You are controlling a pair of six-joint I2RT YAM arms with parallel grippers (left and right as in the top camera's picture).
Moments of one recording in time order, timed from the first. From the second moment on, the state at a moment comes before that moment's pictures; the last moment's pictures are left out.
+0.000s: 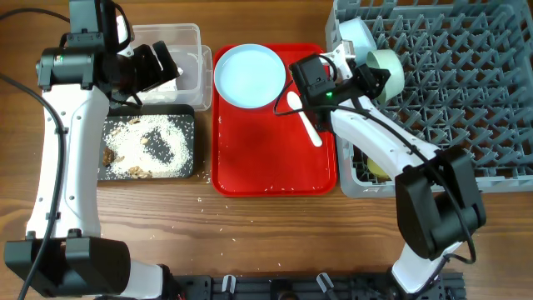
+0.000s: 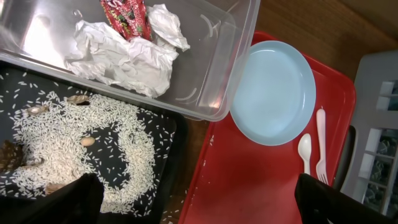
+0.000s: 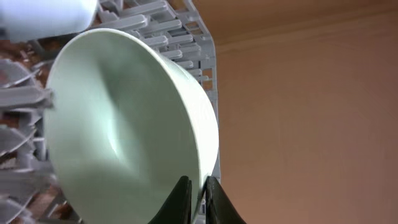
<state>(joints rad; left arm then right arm) 0.03 1.64 1.69 -1.12 0.14 -0.39 0.49 1.89 1.32 -0.58 1.30 -0.23</state>
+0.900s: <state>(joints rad) 0.03 1.64 1.69 -1.12 0.14 -0.39 0.53 2.13 1.36 -0.12 -0.03 0.82</state>
